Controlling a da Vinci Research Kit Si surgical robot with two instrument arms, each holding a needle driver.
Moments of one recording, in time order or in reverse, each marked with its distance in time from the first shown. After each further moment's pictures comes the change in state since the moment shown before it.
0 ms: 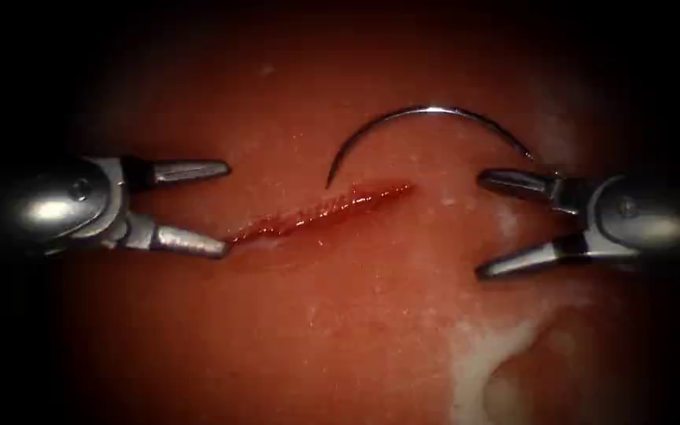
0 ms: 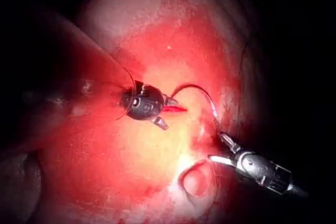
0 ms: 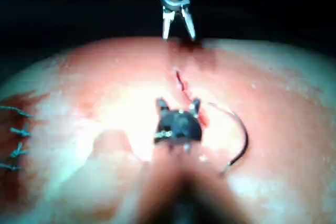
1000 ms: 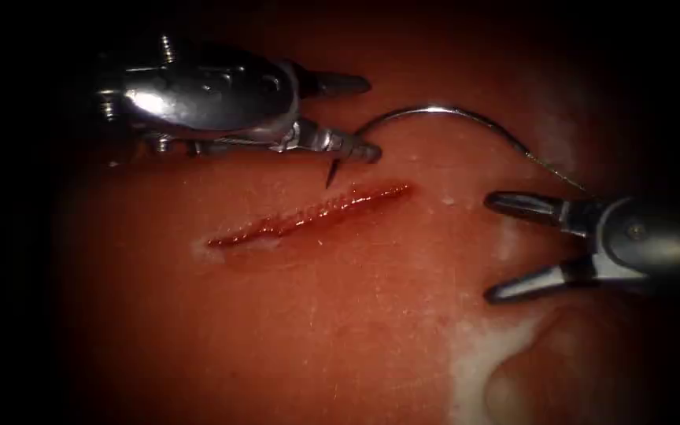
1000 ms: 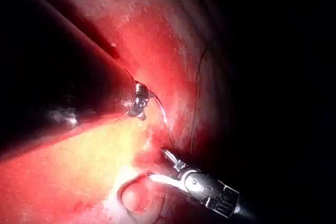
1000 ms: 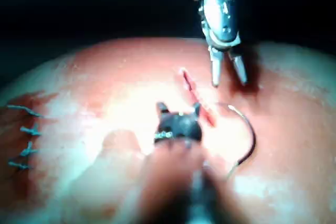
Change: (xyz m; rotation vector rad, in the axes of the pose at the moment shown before) right arm -0.001 -0.001 -0.001 -0.014 -0.055 0.023; left arm 0.002 -0.006 0.012 0.252 -0.404 -0.193
